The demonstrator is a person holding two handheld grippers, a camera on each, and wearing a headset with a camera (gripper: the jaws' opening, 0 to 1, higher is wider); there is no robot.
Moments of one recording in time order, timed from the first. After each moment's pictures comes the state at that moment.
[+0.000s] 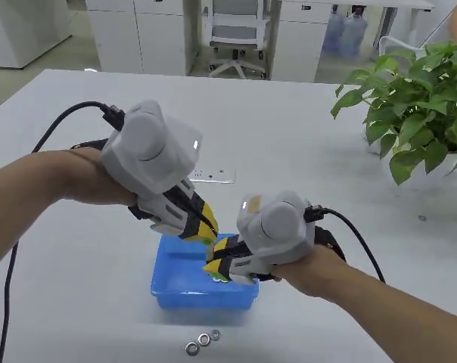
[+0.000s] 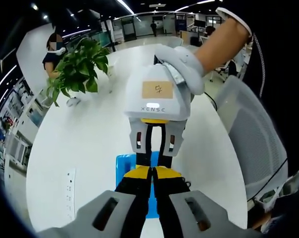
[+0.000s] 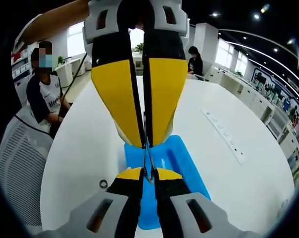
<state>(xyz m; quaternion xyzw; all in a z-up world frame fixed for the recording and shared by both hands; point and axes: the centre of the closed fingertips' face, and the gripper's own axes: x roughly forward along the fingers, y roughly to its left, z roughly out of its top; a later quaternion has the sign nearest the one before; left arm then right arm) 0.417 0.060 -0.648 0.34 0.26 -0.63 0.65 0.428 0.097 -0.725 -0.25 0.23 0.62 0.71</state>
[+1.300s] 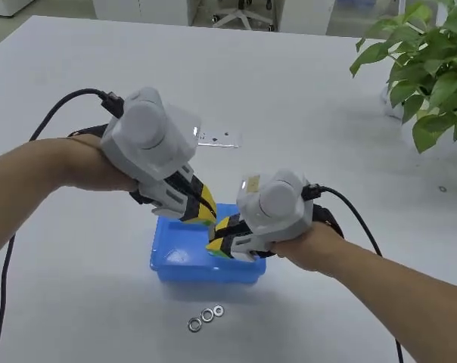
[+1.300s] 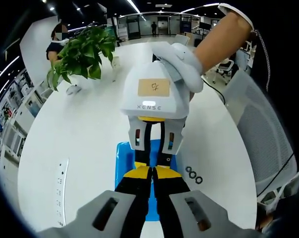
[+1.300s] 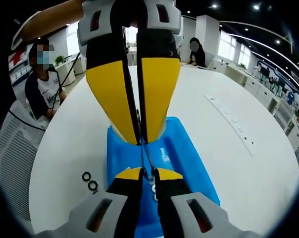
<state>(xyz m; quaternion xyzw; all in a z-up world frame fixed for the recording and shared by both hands) 0.440 0.070 -0.694 0.32 0.28 -0.62 0.66 0.448 0.100 -0.771 -0.25 0.26 0.62 0.69</state>
